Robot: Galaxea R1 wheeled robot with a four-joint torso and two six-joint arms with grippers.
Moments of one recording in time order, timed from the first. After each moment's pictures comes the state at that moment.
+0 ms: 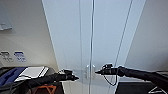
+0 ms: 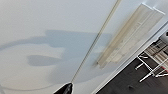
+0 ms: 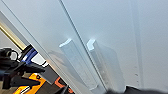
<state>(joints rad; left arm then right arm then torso) 0.44 2.58 -1.88 0.01 0.26 -0.11 -0.35 2.66 -1.80 -0.27 -0.26 0.39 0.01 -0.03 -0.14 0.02</state>
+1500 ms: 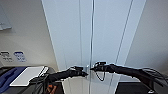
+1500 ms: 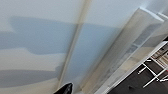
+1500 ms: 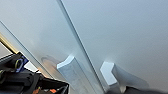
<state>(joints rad) 0.39 2.91 -2.22 0.02 0.26 -0.11 -0.33 2.87 -2.06 -0.27 -0.26 0.39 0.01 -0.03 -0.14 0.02</state>
